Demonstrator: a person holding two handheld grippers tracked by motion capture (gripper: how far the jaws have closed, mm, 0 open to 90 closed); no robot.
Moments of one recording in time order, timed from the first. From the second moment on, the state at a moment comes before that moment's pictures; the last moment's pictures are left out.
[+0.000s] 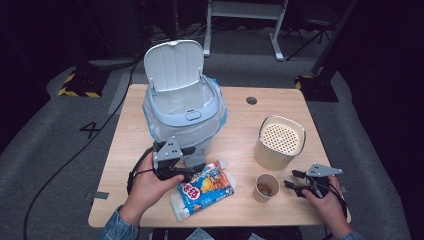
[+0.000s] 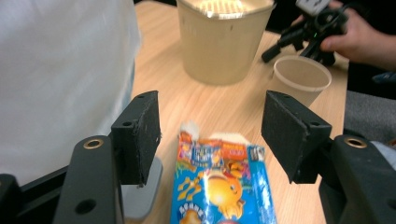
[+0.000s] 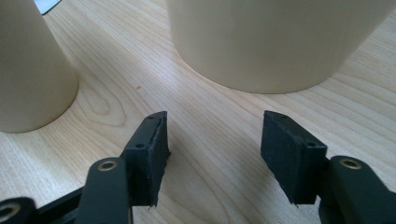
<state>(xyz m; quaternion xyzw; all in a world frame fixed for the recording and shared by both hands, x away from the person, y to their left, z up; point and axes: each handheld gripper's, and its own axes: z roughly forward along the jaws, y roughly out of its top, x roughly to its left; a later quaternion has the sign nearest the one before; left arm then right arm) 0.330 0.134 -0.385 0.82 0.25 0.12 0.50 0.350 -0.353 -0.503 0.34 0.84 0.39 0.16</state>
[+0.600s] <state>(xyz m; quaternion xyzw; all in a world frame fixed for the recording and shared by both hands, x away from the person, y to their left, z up) 0.359 0.126 -0.457 0.85 0.29 0.06 0.44 0.350 -0.353 -0.503 0.34 0.84 0.39 0.16</state>
